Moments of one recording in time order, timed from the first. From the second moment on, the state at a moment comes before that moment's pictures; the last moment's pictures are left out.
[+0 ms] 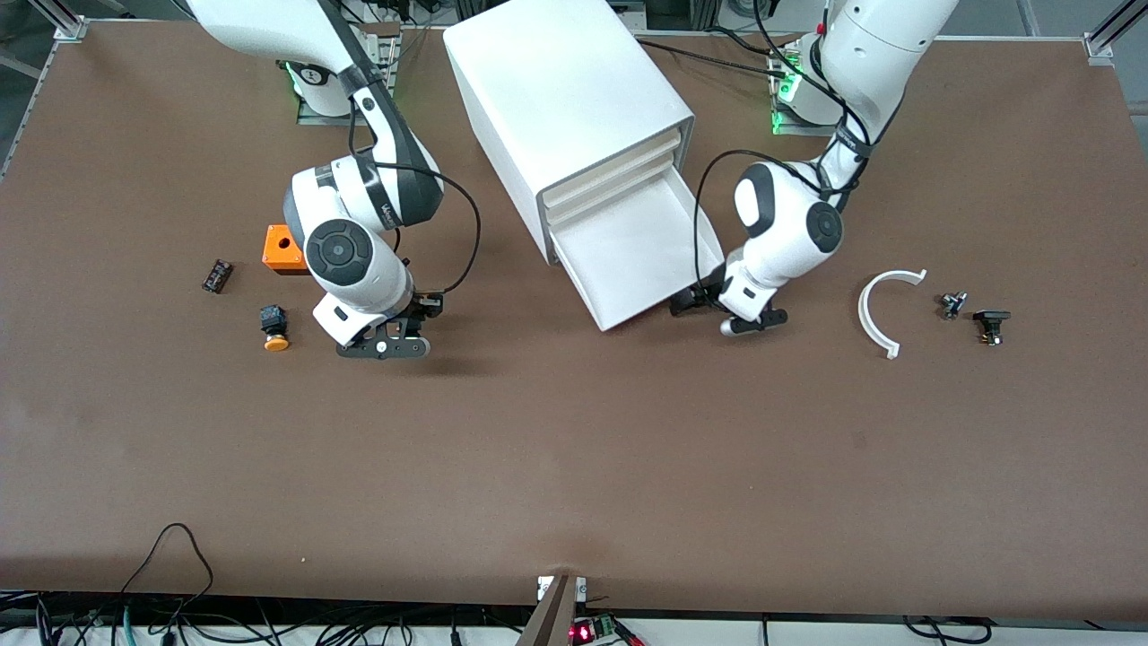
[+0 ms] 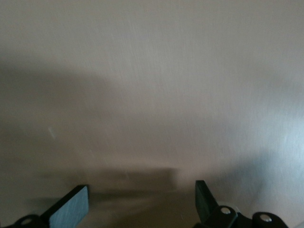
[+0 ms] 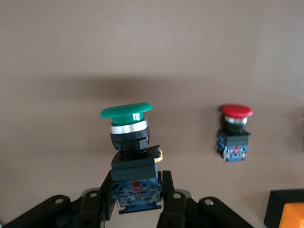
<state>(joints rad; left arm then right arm) -0.29 0.49 -0.25 -2.23 -0.78 2.79 -0.13 0.58 0.46 -0.17 -1.79 0.04 2.07 0.41</state>
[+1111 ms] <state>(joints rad) -0.24 0.34 -0.50 -2.36 -0.78 2.67 -0.35 0.58 0.47 -0.17 -1.94 0.04 2.23 0.44</state>
